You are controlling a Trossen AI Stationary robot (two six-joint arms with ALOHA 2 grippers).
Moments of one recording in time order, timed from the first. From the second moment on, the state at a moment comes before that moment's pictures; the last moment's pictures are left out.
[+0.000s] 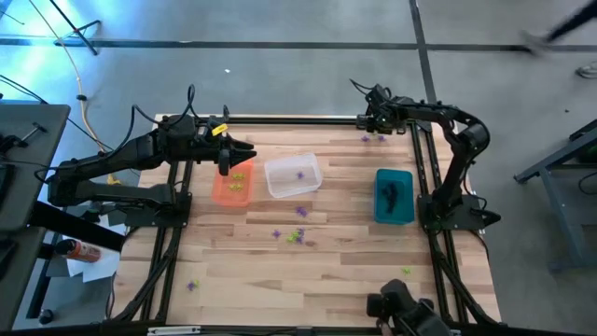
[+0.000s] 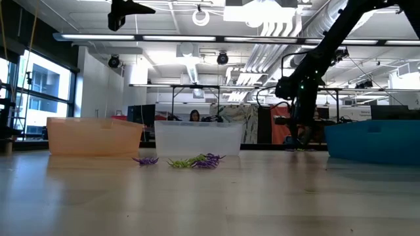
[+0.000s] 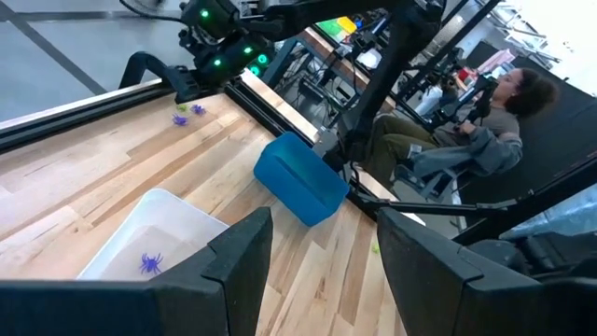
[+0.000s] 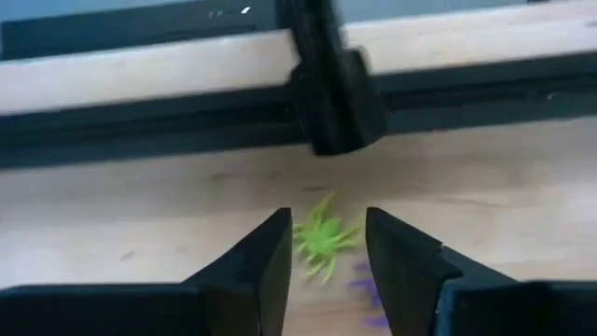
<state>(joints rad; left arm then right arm) 0.29 0.85 0.92 -0.34 0.09 -0.59 -0.99 1.83 1.08 -0.50 0.12 0.65</state>
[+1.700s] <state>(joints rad) 0.29 0.85 0.92 -0.34 0.07 -0.45 -0.88 1.64 1.08 -0.38 0.04 0.42</state>
